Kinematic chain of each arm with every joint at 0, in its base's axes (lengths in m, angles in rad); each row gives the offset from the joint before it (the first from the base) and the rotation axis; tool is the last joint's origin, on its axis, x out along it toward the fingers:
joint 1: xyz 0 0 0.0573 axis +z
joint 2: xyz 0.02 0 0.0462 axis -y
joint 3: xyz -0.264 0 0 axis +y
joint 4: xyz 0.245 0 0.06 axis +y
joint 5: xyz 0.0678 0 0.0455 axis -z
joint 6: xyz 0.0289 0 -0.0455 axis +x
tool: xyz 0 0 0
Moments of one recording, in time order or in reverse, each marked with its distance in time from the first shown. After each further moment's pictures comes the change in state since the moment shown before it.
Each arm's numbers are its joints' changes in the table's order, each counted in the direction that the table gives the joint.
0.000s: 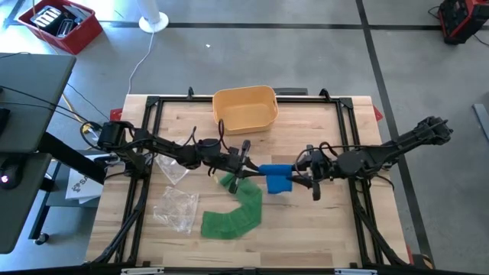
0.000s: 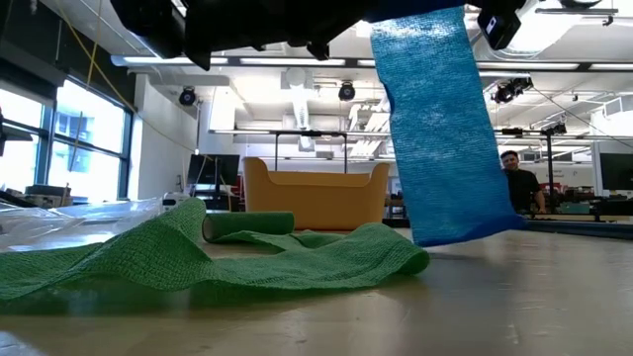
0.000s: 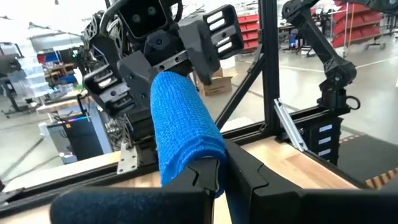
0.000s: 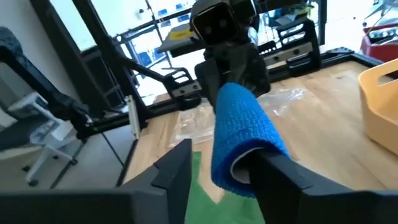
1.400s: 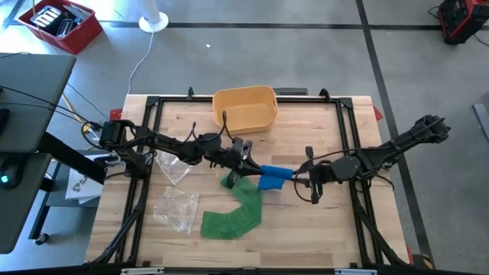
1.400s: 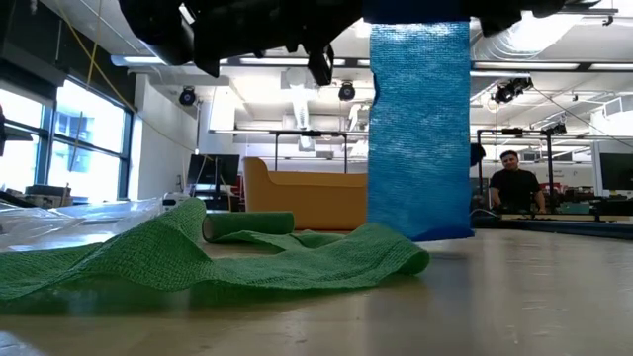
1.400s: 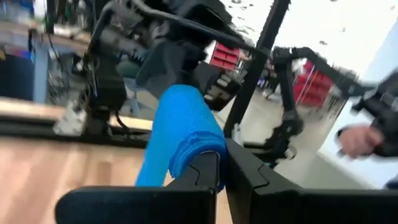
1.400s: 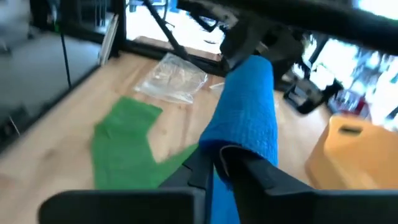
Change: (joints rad) left arm 0.069 -0.002 -0.002 -0.030 0.129 -0.444; right arm 0.058 -0.022 0.000 0.096 0.048 -0.422
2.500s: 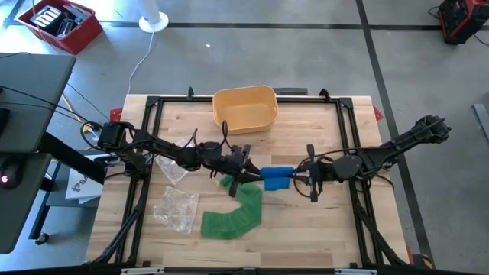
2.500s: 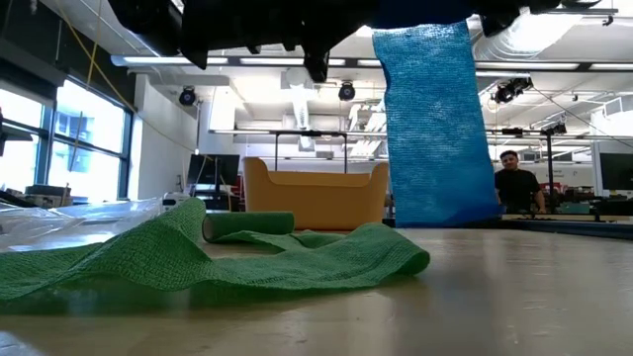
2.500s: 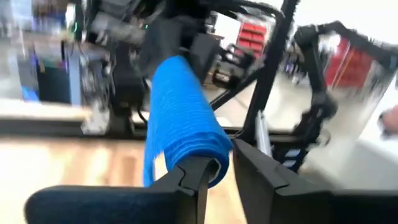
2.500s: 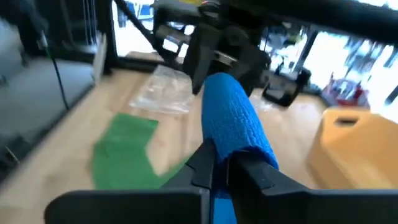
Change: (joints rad) left arm -0.078 0.002 0.000 0.061 -0.165 0.052; right arm -0.010 0.003 0.000 -0.028 0.027 -0.031
